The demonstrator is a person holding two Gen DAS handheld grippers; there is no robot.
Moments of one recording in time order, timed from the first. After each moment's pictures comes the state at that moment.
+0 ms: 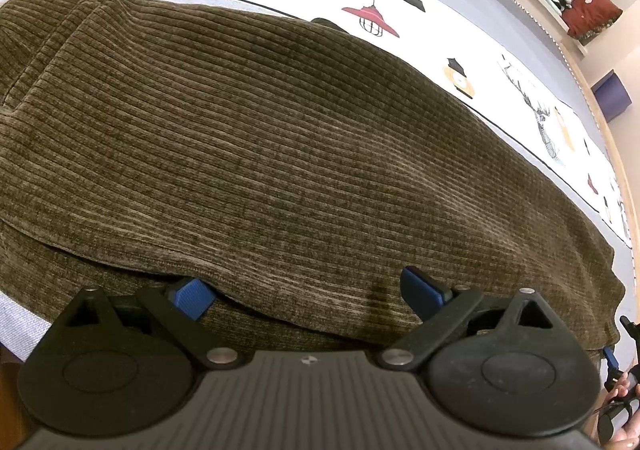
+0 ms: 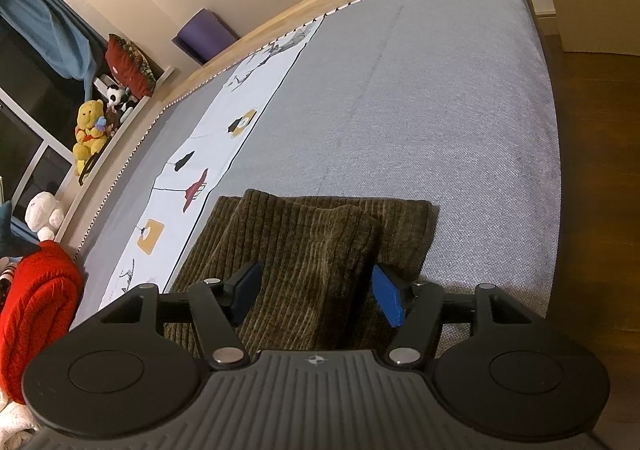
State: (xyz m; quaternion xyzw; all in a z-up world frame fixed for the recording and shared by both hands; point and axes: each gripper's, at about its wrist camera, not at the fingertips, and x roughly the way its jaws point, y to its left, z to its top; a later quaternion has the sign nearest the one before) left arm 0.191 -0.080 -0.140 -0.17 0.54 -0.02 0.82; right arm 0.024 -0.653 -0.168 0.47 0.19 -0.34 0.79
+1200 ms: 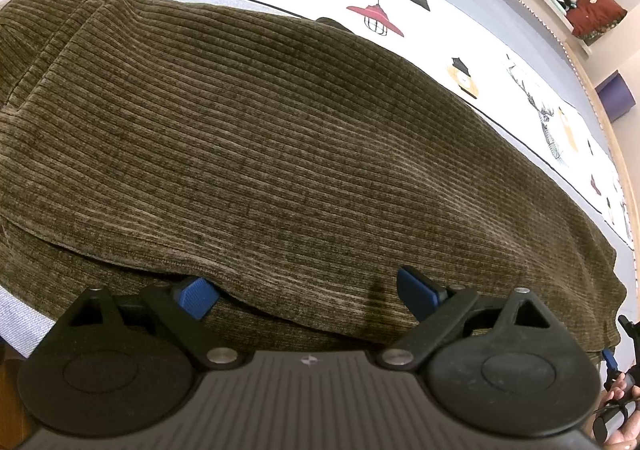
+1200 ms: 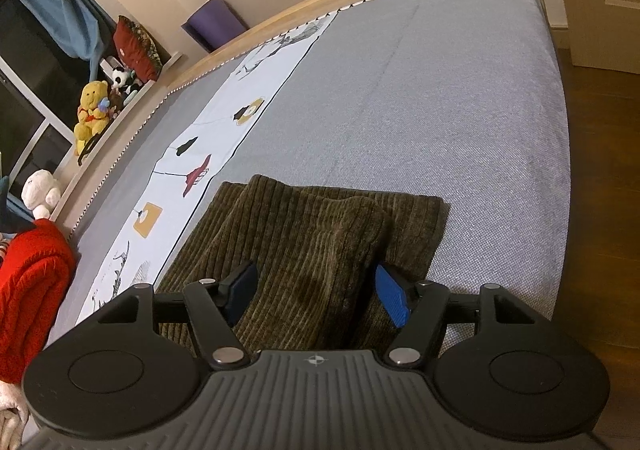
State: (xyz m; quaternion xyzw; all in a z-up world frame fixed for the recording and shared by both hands) left arm 0.192 -0.076 -0.139 -0.17 0.55 -0.01 0.82; right arm 0.033 -0.646 -0.168 0.45 0.20 -0.33 0.81
